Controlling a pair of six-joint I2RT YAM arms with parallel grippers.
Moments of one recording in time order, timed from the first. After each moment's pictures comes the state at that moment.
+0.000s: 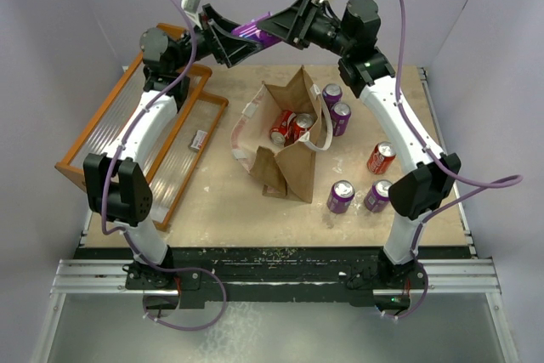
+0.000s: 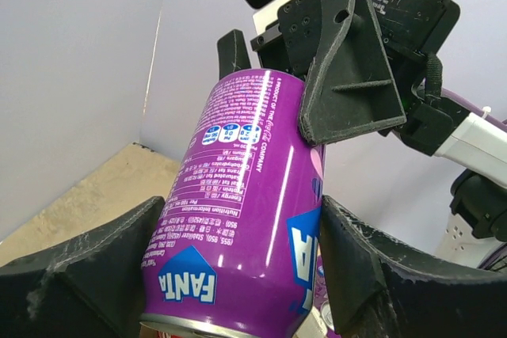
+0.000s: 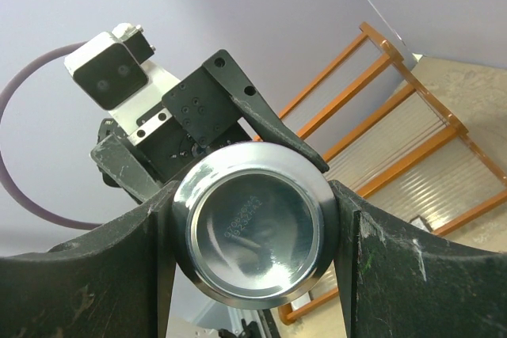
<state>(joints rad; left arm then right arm) -0.21 1.75 1.63 0.69 0.96 -0.82 0.40 1.85 2.05 -0.05 -0.60 0.90</state>
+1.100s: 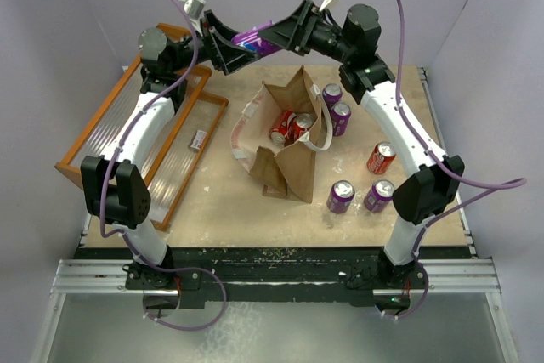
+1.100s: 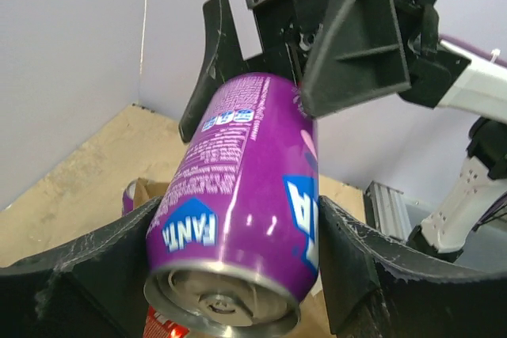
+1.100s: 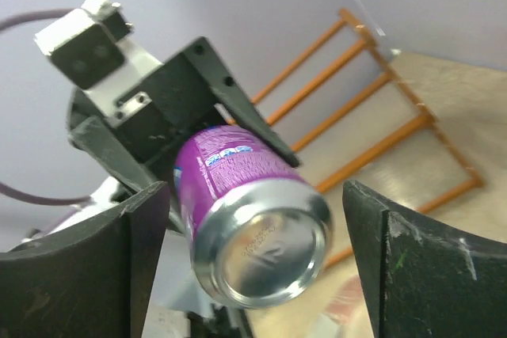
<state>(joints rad) -0.19 1.73 1.60 0.60 1.06 -0.70 0.39 1.79 1.90 0.03 -0.63 0.84</state>
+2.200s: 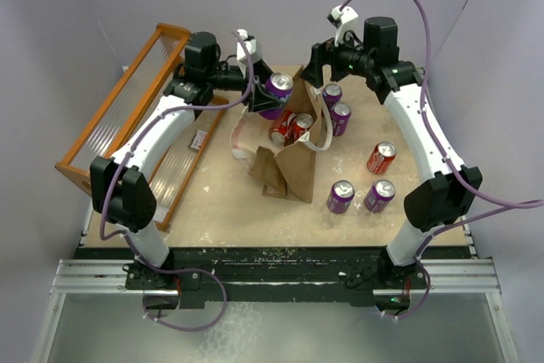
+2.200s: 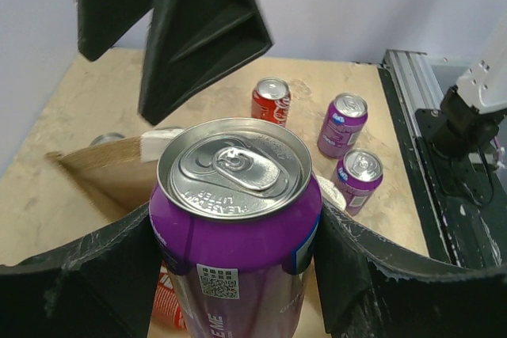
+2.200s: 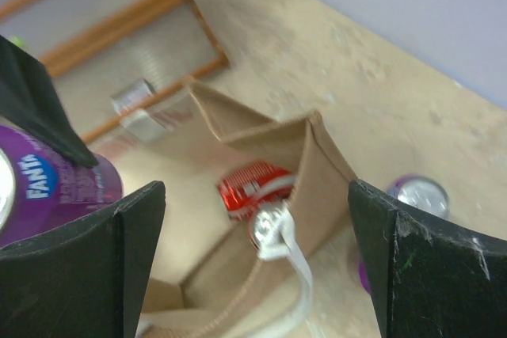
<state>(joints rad) -0.36 1.72 1.64 -0.08 1.14 0.13 0.26 1.71 1.85 -0.52 -0.48 -0.04</state>
